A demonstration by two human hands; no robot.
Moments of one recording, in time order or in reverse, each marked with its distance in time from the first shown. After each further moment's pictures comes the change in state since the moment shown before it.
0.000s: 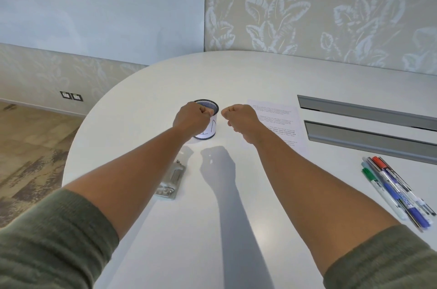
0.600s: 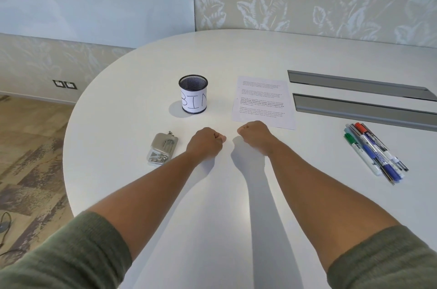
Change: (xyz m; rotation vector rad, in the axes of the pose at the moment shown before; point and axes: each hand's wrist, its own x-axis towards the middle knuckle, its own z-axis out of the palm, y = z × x) left_hand -0.120 -0.035 0.084 0.042 -0.274 0.000; right_hand -0.090 0.099 -0.044 -0.252 0.004 0.209
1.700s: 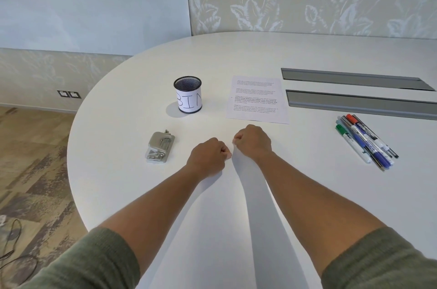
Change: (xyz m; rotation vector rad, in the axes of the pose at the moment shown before) left_hand -0.039 -0.004 0.030 0.383 -0.027 0.253; right_hand -0.027 0.030 0.010 -0.445 0.204 -0.166
